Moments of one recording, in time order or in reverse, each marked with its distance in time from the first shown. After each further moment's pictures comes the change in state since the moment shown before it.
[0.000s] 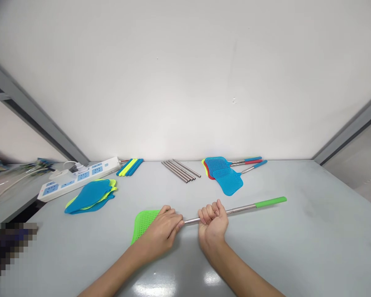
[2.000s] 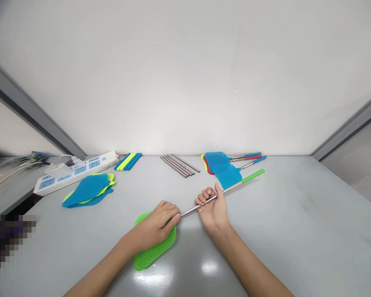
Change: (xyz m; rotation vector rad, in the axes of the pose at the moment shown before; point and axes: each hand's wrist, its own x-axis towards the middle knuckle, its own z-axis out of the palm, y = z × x) left_hand -0.002 -0.007 -0.010 -0.142 -0.064 -0.011; right_hand 0.017 -0.018 0.011 0.028 -0.092 0.347
